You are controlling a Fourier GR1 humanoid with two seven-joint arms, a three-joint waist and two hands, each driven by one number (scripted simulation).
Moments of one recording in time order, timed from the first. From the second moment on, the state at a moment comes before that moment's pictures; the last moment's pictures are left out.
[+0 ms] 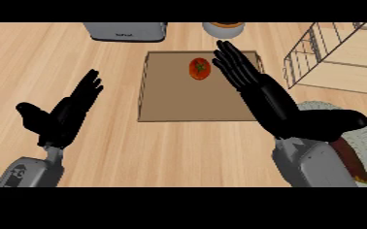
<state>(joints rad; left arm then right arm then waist) -0.15 0.42 -0.21 -1.44 0.40 0.08 0.04 -0.39 -0.22 0.33 -1.70 -0.39 0.04 0.07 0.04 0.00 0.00</state>
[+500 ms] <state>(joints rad) -0.02 0.44 -0.13 -1.35 0.43 0.16 0.12 -0.17 -0.70 -0.03 -1.53 -0.17 0.05 0.02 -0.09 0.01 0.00</state>
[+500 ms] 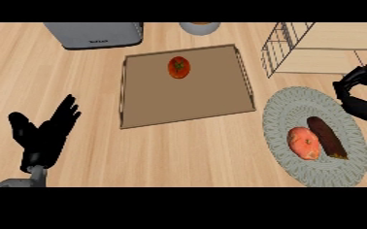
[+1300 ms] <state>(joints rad) -0.05 0.39 -0.16 -1.32 0.39 0.19 0.21 0.16 -1.06 -0.29 -1.13 -0.13 0.51 -0.55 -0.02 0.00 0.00</state>
